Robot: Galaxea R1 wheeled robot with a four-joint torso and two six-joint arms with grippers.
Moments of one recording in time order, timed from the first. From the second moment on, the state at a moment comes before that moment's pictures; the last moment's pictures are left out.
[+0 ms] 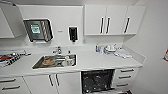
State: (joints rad) left arm 1.57 2.64 -2.17 0.07 -0.20 -0.05; right arm -1.50 2.73 -2.34 -1.10 0.06 1.00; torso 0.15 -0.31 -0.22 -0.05
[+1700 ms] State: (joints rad) left arm 1.59 2.85 -2.49 0.07 -0.18 -0.06; right arm -1.56 2.93 -2.68 -0.67 0.08 0.73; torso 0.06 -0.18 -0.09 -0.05
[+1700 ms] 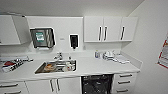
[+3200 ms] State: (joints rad) left arm 1.57 2.97 -2.67 0.07 -0.18 -0.05; right arm -1.53 3.03 -2.79 0.02 0.09 0.01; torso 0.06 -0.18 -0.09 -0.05
